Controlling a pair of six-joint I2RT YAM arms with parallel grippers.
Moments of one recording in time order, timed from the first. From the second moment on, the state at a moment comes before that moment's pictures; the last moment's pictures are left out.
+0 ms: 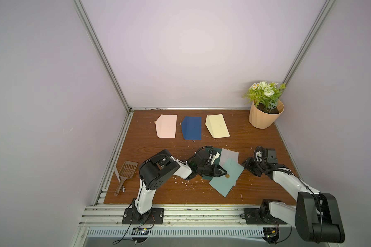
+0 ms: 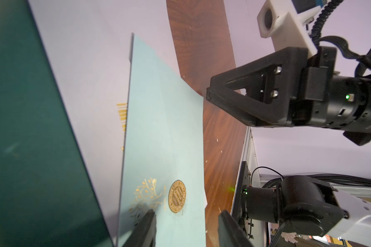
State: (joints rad) left arm -0.91 1.99 0.83 0.64 0.58 -0.87; right arm -0.02 1.17 0.46 -0.27 -0.31 0.54
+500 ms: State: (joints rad) left arm -0.91 2.00 0.85 0.63 0.58 -0.87; right arm -0.04 1.34 0.51 -0.18 -0.44 0.46
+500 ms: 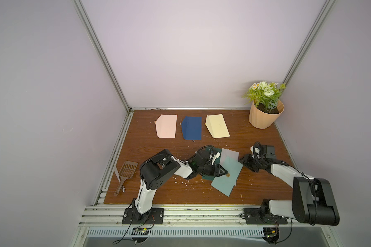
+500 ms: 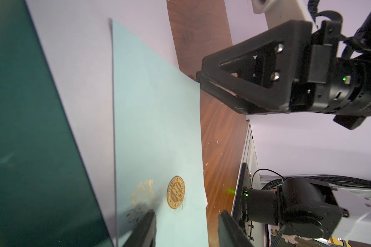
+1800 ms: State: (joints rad) left arm -0.91 2.03 0.87 0.64 0.60 -0.88; right arm -0.06 1.27 0.33 0.12 -0.86 0.59
